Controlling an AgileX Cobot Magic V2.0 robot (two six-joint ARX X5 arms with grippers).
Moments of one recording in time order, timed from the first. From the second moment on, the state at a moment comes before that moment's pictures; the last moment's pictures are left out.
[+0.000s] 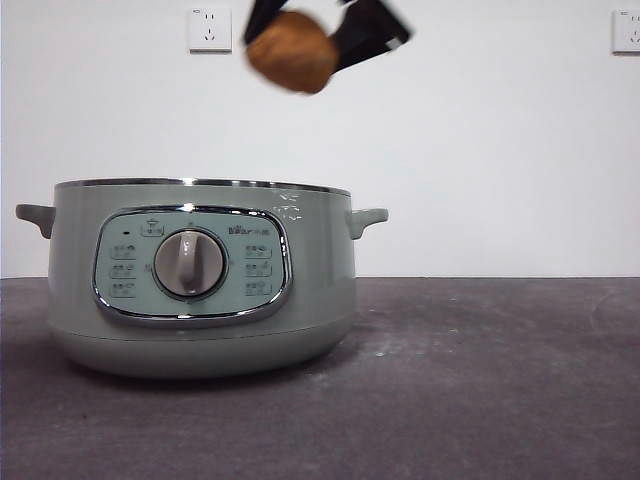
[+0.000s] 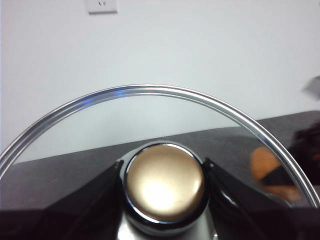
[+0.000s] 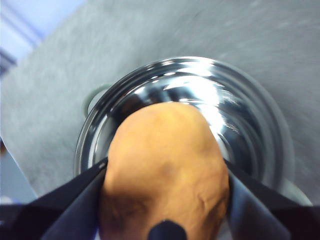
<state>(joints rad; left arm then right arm) -0.48 0.55 1.12 -0.63 -0.26 -0.01 0.68 1.76 1.74 -0.73 -0.28 0.06</state>
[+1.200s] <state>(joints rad) -0.48 0.60 1.12 -0.75 -0.26 -0.01 0.79 2.22 1.93 -0.75 -0.07 -0.17</state>
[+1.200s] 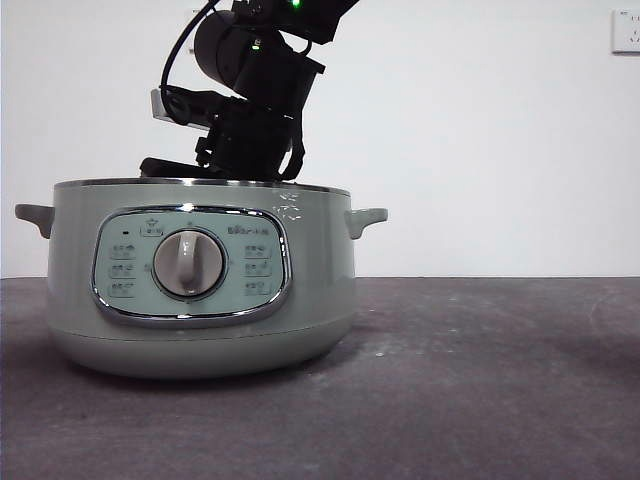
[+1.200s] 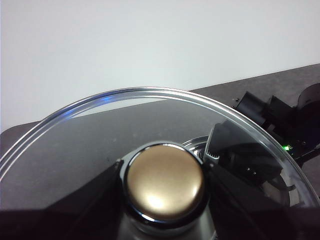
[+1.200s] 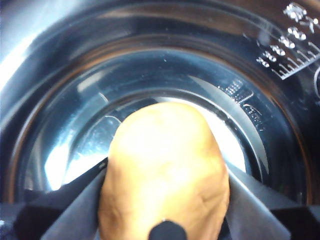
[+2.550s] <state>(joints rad) -0.48 1.04 1.12 -0.47 -0.07 -0.01 0.72 1.41 1.93 -1.15 -0.07 -0.14</state>
